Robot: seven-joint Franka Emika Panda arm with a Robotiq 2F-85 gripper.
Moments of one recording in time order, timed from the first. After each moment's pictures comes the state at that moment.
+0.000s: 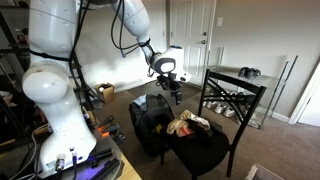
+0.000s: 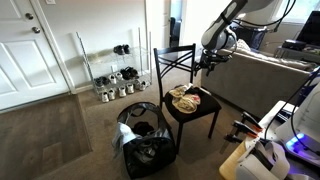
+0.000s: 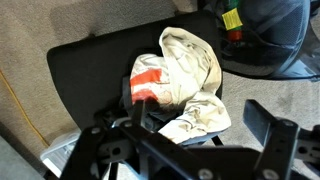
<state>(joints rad) -0.14 0.38 -0.01 -2.24 0.18 2.68 0.15</state>
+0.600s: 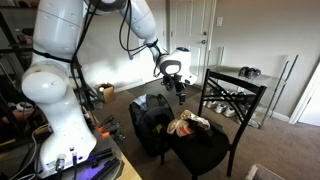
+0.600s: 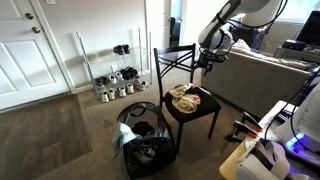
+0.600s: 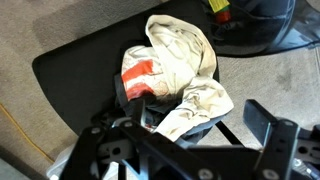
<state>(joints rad) -0.16 0.47 -0.01 -2.12 0.32 2.66 0.17</state>
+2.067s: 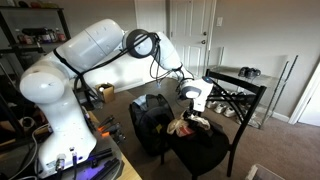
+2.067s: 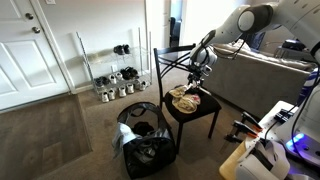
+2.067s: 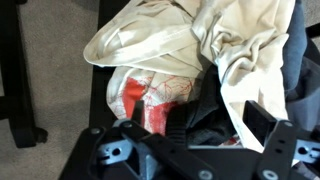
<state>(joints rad) -0.20 1.06 -0.09 -1.47 0.56 2.39 1.01</state>
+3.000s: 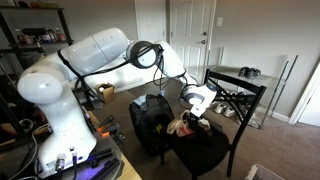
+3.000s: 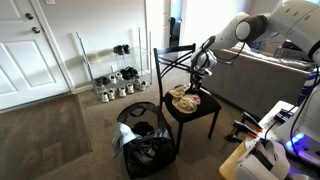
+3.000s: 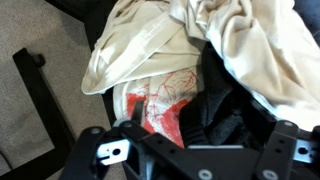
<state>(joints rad) -0.25 1.18 -0.07 -1.33 0.56 2.32 1.40</state>
